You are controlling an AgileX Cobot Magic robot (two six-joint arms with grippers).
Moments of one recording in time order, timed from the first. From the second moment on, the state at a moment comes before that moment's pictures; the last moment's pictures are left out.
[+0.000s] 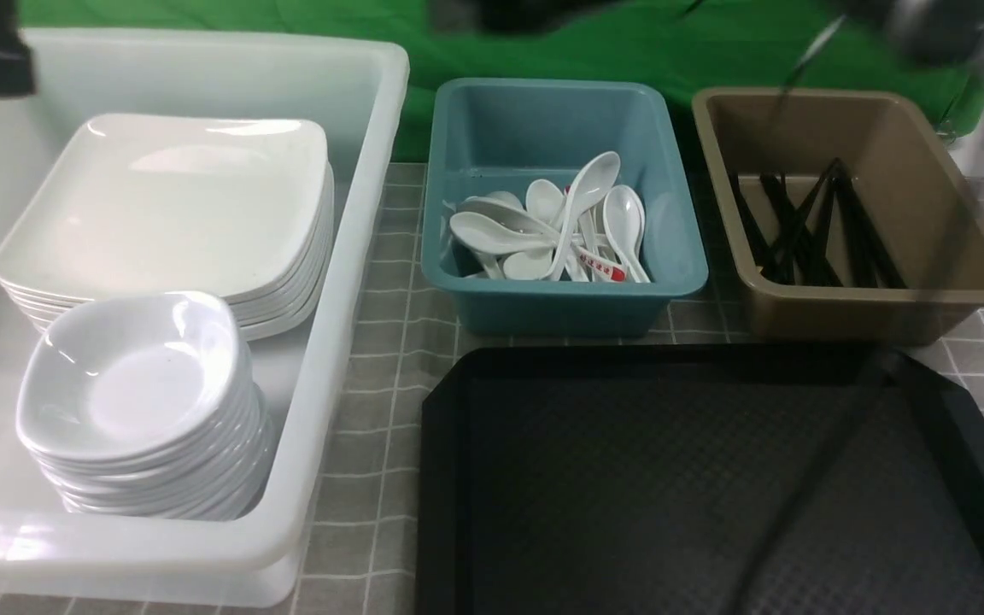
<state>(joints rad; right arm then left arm) 0.51 1.93 -2.19 0.24 0.80 -0.10 -0.04 1.12 -1.24 -0.33 0.86 0.22</state>
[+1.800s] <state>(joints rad) 0.43 0.02 -0.31 -0.21 -0.13 0.23 -0.72 0.85 -0.88 -0.26 0.34 0.10</state>
